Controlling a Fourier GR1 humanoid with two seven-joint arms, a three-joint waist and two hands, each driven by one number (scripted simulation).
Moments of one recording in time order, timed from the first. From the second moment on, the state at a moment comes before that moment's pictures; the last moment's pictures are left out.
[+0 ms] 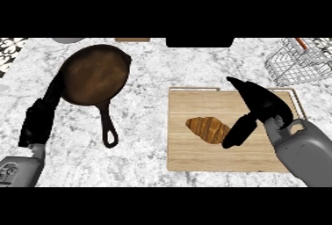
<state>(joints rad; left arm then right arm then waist) -0.17 0.42 -0.09 -1.45 -0.01 0.22 0.09 -0.57 -0.53 0.49 -1.64 0.08 0.22 1.10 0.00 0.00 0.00</state>
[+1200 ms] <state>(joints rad) -0.15 0.36 -0.03 -1.44 -0.07 0.16 0.05 -0.53 -0.35 0.45 -1.42 0.22 0.25 1.03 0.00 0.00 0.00</state>
